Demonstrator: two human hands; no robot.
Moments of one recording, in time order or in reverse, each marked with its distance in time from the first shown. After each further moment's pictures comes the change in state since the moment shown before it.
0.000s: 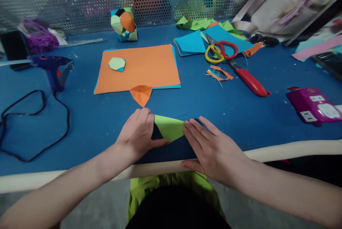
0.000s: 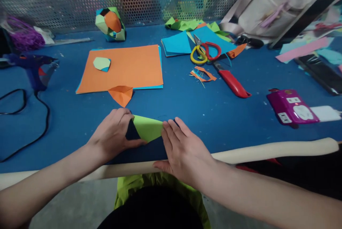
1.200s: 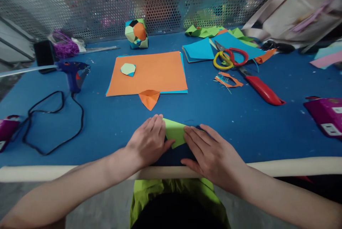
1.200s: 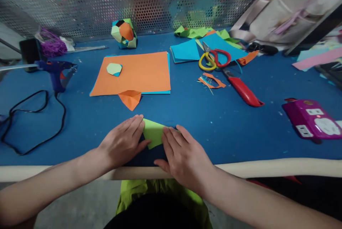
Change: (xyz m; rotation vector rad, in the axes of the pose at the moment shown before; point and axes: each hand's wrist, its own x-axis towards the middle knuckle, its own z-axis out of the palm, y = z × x) left_hand -0.016 0.002 0.019 0.077 0.302 0.249; right_hand 0.009 -0.004 0.009 0.081 0.140 -0.002
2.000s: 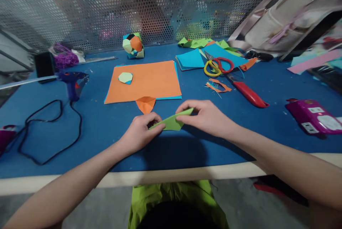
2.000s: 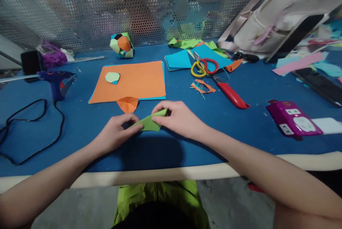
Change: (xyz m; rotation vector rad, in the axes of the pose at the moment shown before) left_hand 0.031 -0.025 -0.021 -0.803 -0.087 -0.464; right_hand 0.063 0.062 -0.008 1.147 -0.033 0.576
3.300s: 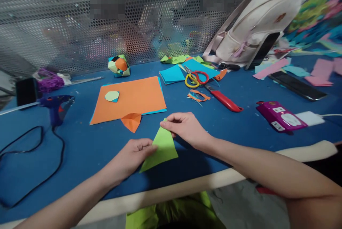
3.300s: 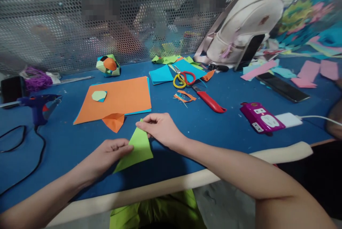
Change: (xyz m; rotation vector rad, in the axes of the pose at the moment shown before) left_hand -0.006 0.020 0.006 -0.454 -0.258 -0.353; right_hand 0.000 0.000 0.009 0.432 0.141 0.168
